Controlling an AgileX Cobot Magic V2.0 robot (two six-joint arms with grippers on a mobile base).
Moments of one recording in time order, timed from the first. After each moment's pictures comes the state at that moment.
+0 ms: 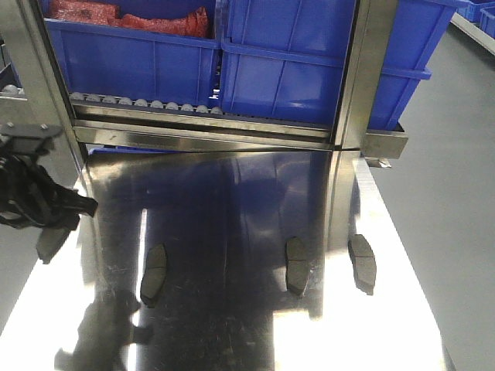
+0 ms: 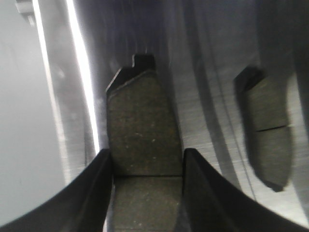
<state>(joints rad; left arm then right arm) -0.09 1.59 -1.19 -0.07 0.85 0.07 0.04 -0.01 0.03 -0.07 0.01 0.05</state>
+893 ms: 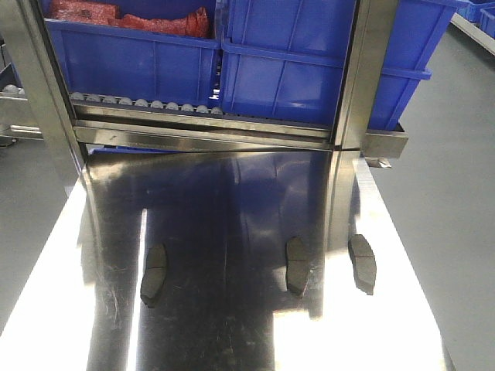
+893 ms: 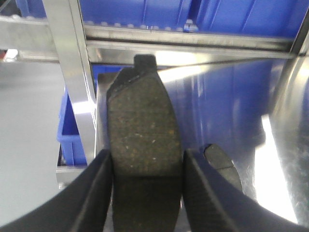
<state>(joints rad) -0.09 0.53 -0.39 -0.09 0.28 0.07 0.04 -0.01 0.03 -0.07 0.01 0.05</state>
